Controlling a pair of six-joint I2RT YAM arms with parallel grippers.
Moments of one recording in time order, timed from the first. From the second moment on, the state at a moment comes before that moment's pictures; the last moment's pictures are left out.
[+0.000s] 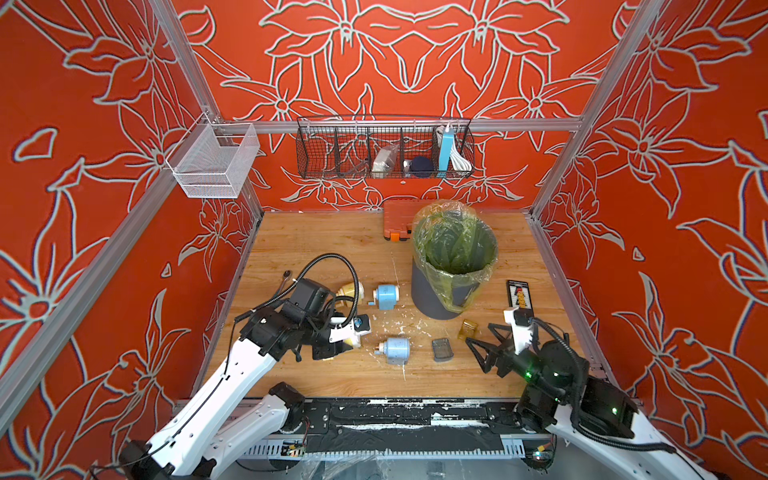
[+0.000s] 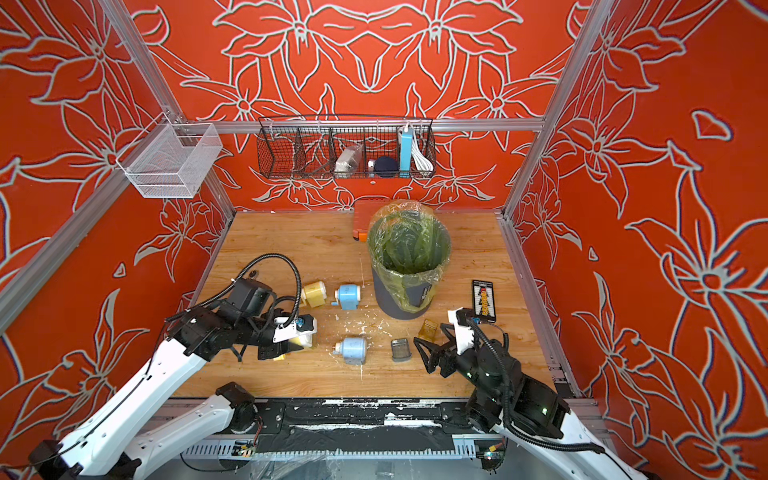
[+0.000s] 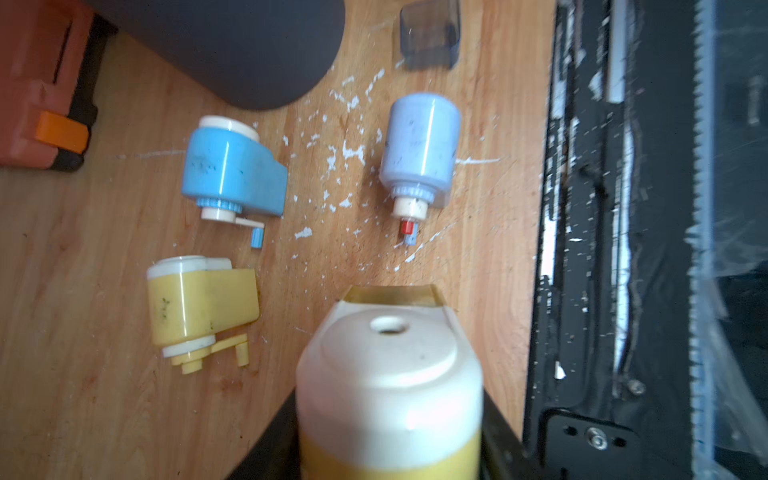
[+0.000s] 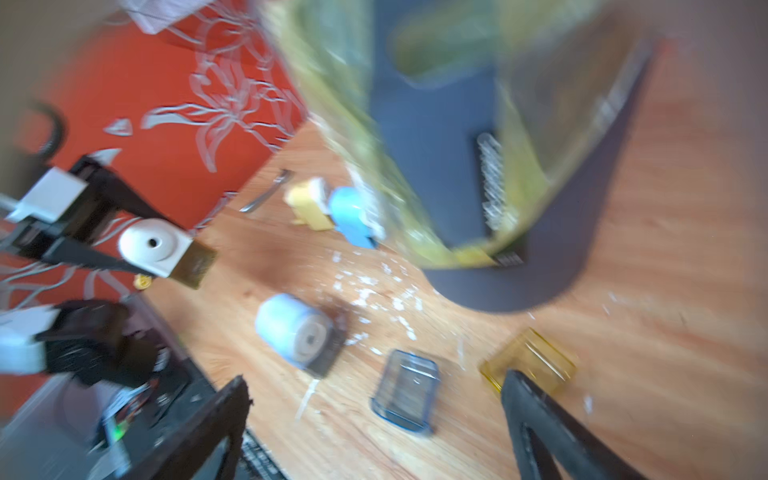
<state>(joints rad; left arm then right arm) -0.47 0.85 0.96 -1.14 0.39 0.86 0.94 0.15 0.51 -0.64 0.12 0.44</state>
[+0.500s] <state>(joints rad) -0.60 0.84 1.14 -1.31 0.65 0.76 1.14 0.85 0.81 -0.38 -0.19 0.16</state>
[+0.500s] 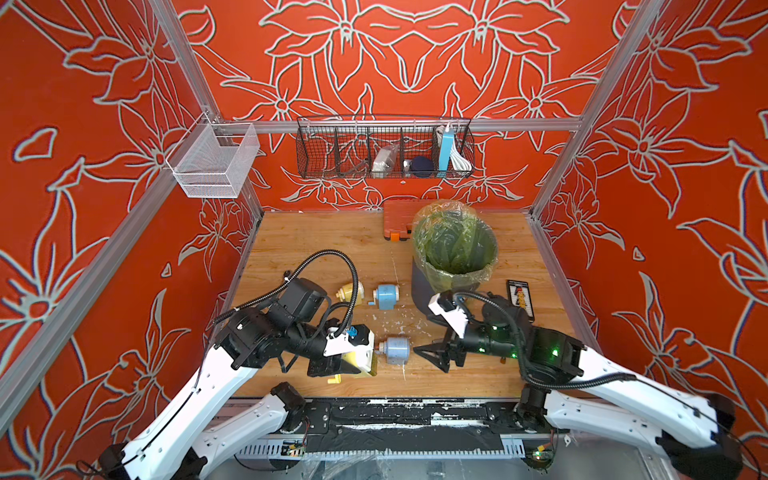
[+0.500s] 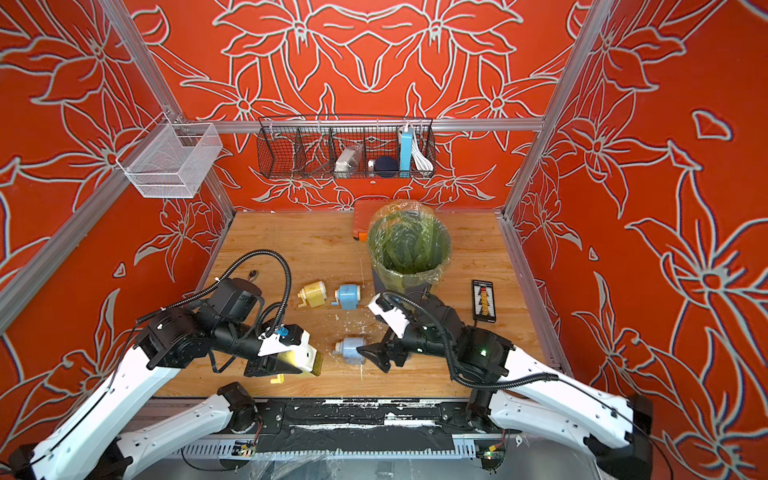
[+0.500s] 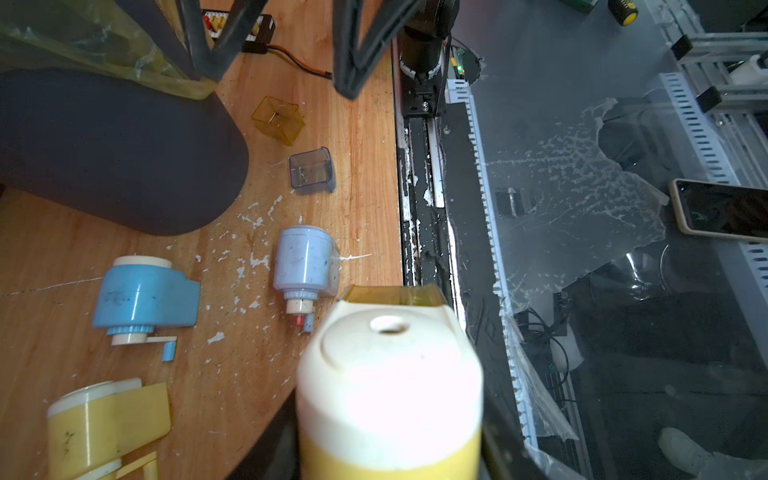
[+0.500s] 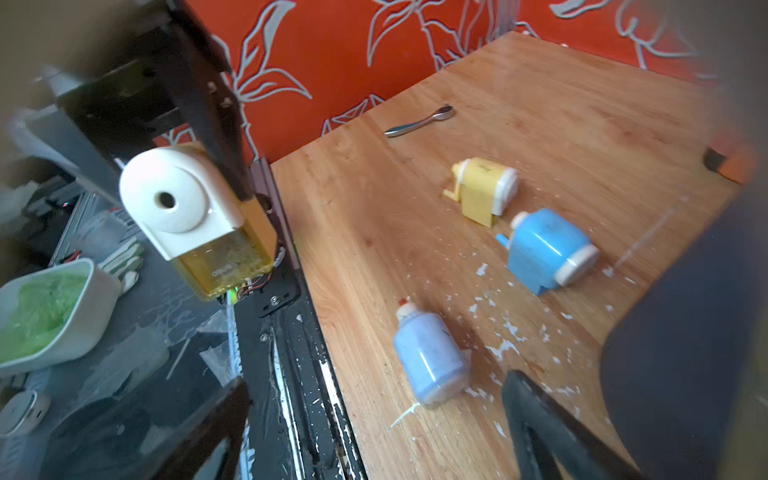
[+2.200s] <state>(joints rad) -0.68 0.81 1.11 -1.23 0.71 0.64 1.43 1.09 0.82 -0.08 -0.13 0.15</state>
